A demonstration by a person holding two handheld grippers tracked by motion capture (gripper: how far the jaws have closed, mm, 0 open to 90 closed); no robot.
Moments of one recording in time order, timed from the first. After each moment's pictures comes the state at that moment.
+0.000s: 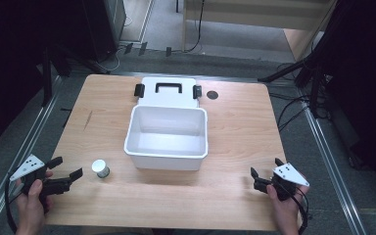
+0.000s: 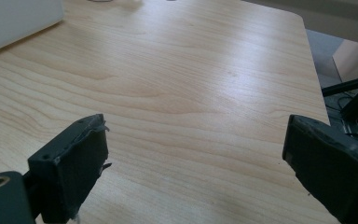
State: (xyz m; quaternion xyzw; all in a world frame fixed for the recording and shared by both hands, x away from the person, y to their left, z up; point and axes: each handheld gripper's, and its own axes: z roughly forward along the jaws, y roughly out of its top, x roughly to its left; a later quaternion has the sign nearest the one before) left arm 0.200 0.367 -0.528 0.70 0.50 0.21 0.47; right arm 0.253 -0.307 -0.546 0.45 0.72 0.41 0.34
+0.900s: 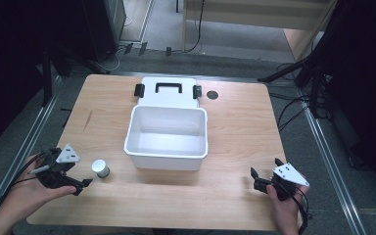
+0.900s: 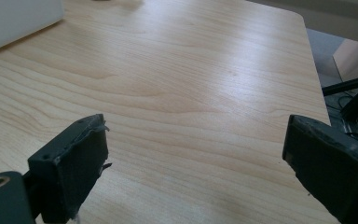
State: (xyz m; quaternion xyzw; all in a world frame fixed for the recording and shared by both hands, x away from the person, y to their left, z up) left arm 0.225 0.304 -0.465 0.89 0.40 0.15 0.19; right arm 0.253 -0.307 -0.546 0.45 0.72 0.41 0.33
